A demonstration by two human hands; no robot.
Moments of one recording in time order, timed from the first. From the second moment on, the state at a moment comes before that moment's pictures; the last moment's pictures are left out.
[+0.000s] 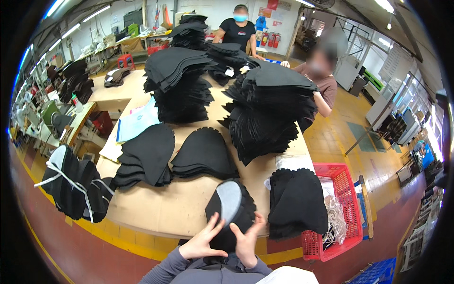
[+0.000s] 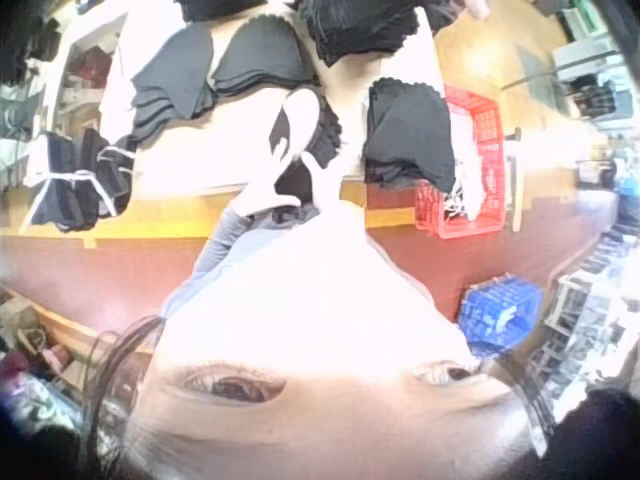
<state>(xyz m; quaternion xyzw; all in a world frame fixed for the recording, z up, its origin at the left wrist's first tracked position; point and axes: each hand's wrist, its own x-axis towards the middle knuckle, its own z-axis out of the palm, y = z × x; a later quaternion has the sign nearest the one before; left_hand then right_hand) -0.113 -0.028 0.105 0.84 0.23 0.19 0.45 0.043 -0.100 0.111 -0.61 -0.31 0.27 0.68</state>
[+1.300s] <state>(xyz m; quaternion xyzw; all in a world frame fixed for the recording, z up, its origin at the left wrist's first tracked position) -0.168 0.041 0.006 0.76 0.26 0.47 0.35 0.083 -0.033 0.032 -0.56 -0.52 0.24 0.60</state>
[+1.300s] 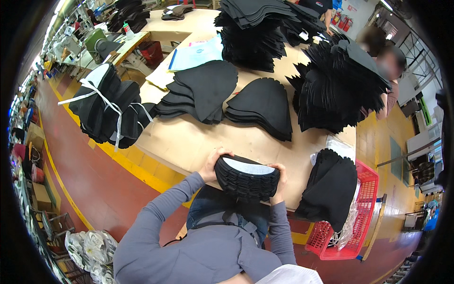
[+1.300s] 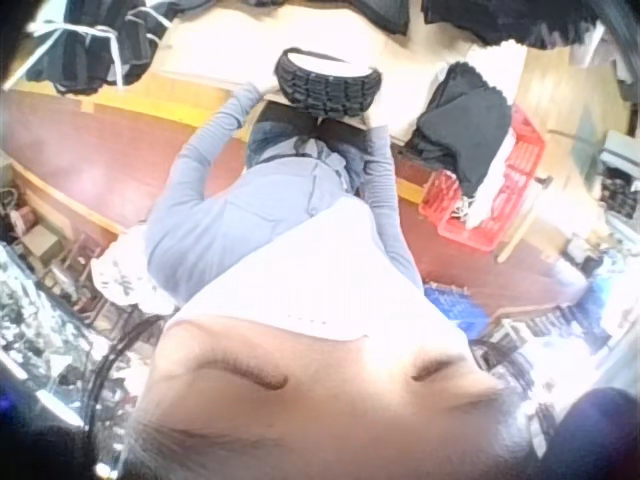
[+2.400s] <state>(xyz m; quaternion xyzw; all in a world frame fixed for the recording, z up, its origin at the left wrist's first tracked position) -0.330 0.033 0.010 0.48 0.66 0.41 0.40 -0.043 -0.015 0.059 -0.60 -0.55 0.40 0.41</state>
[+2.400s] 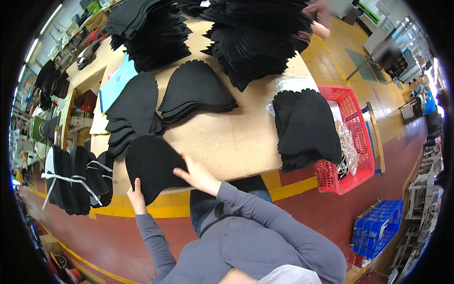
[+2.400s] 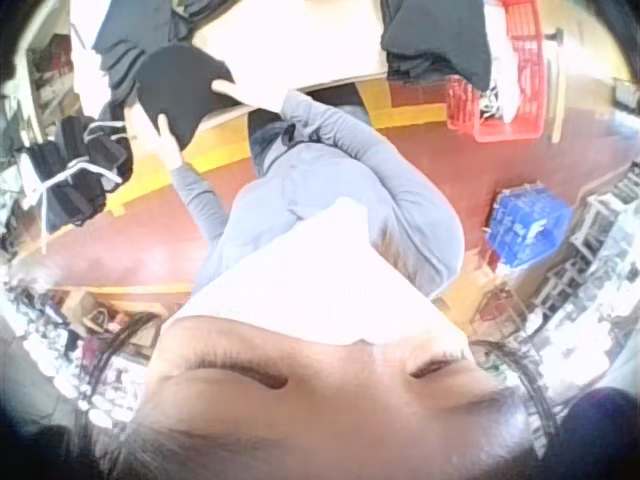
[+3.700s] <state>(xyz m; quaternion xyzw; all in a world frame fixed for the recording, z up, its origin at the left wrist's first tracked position) -0.019 -0.018 0.087 -0.03 -0.06 0.36 0.93 0.122 -0.166 0.146 -0.63 -0.51 0.15 0.57</state>
